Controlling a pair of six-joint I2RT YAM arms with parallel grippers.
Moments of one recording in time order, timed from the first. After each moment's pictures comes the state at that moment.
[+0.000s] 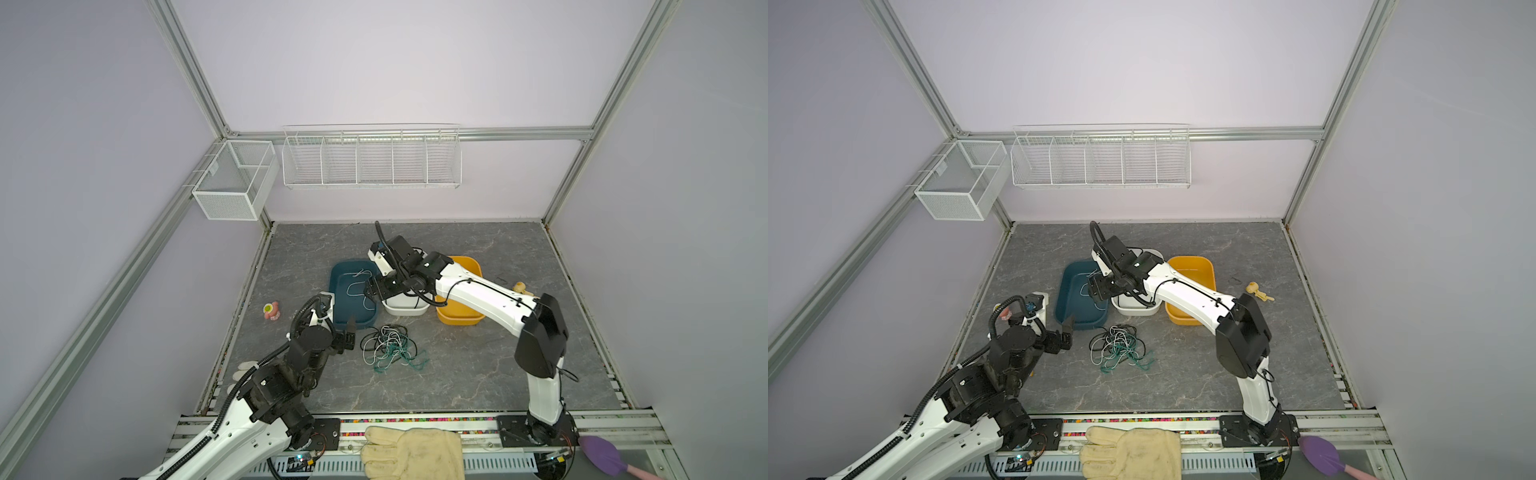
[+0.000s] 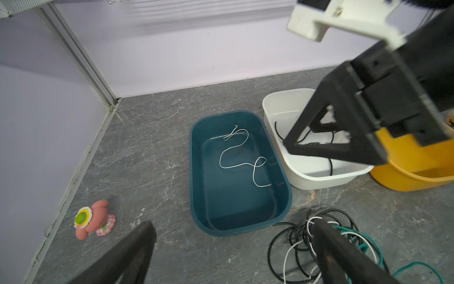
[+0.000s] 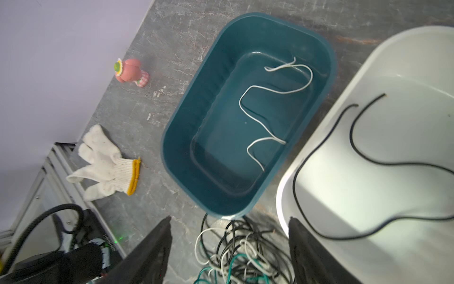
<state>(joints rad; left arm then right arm) -0.84 0.54 0.57 -0.49 -0.58 -0.21 0.89 1.91 1.74 -0.70 -0.14 0.39</state>
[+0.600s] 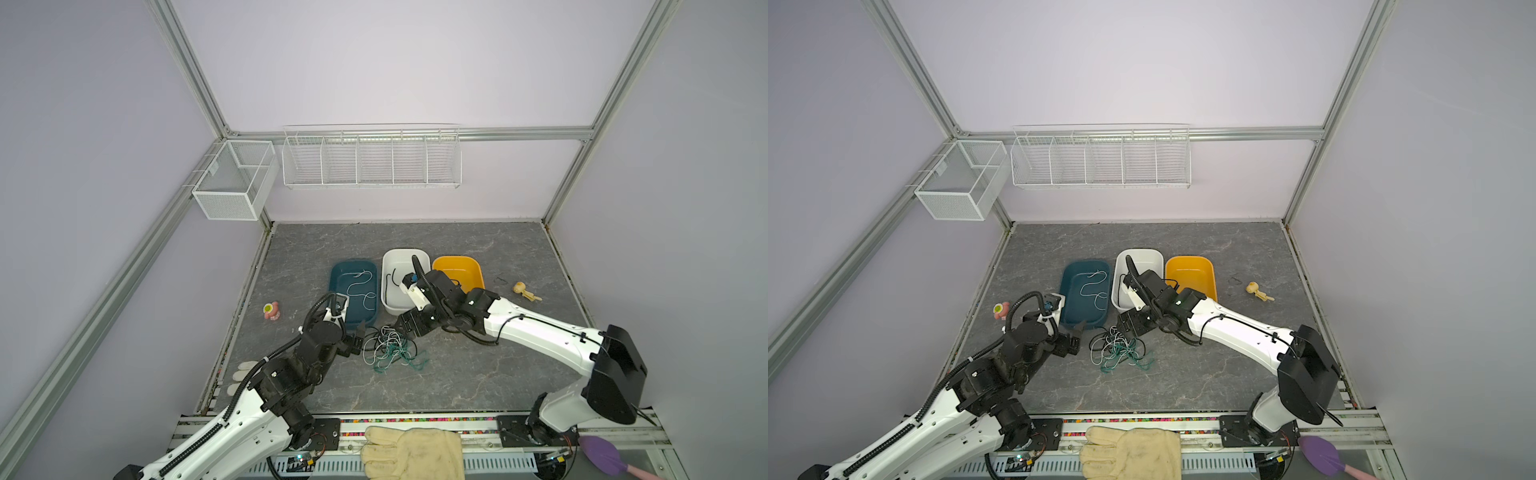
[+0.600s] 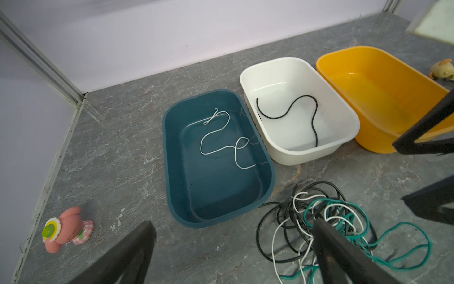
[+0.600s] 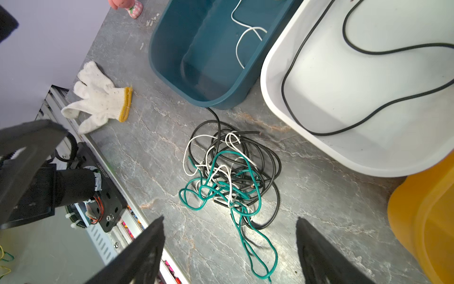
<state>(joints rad) -0.84 0.63 0.57 -0.49 -0.46 -0.16 0.91 1.52 1.15 -0.56 -0.17 0.37</state>
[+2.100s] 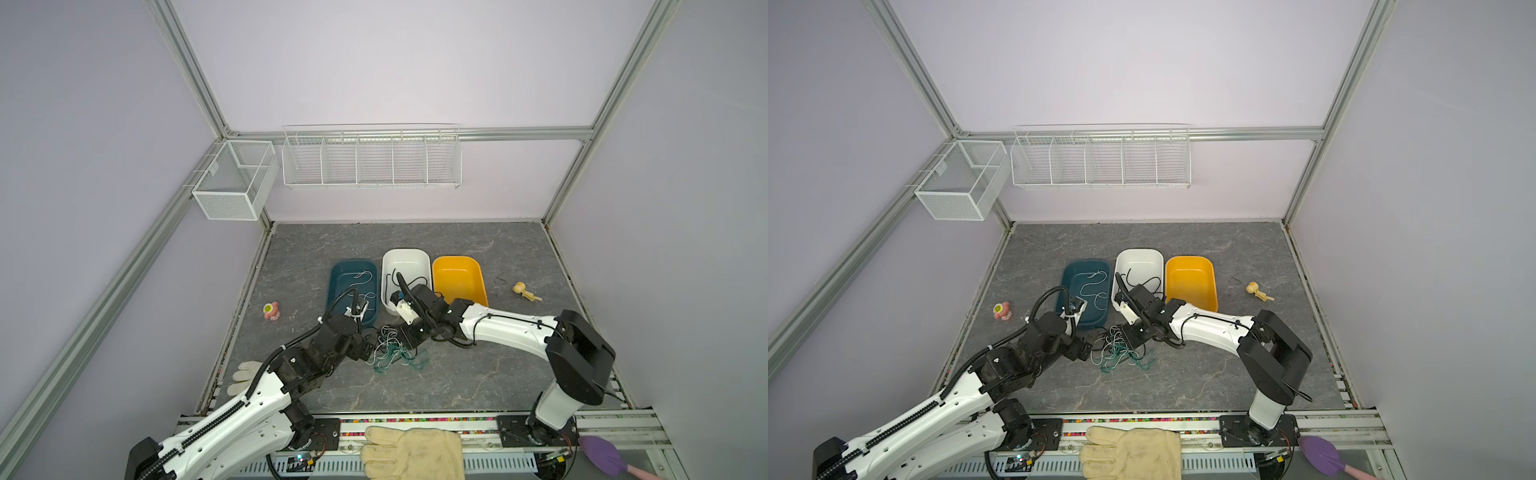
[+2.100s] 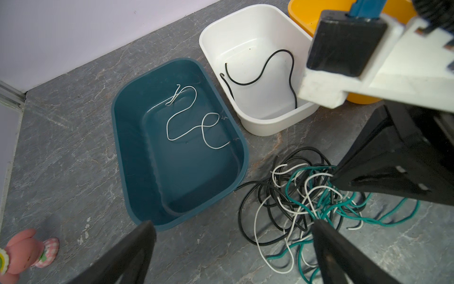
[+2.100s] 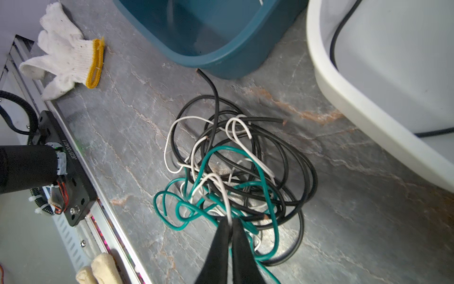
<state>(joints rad) -0.84 0.78 0.58 -0.47 -0.33 -0.10 0.93 1.70 1.09 -0.39 -0.25 0.31</state>
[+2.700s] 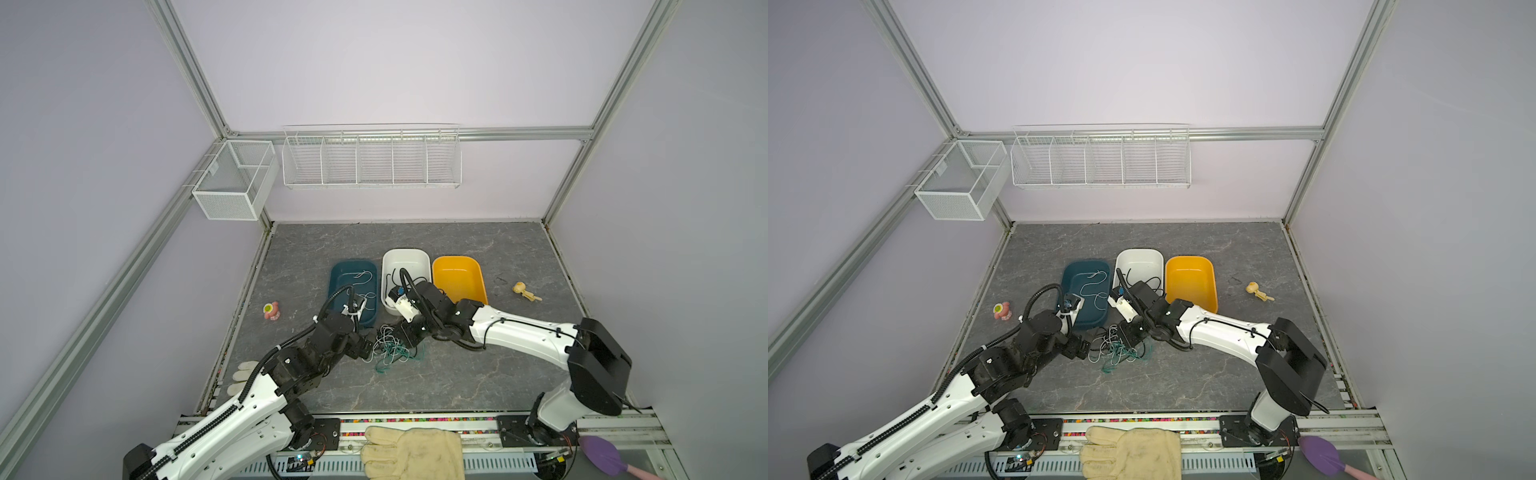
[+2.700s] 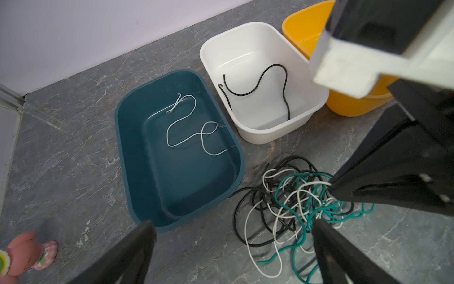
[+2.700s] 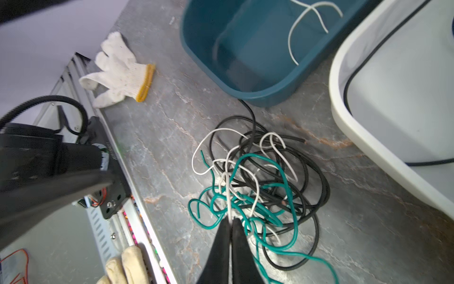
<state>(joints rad) -0.84 0.74 0.62 -0.51 -0.31 -0.13 0.96 1.58 1.09 -0.37 -0.27 0.30</state>
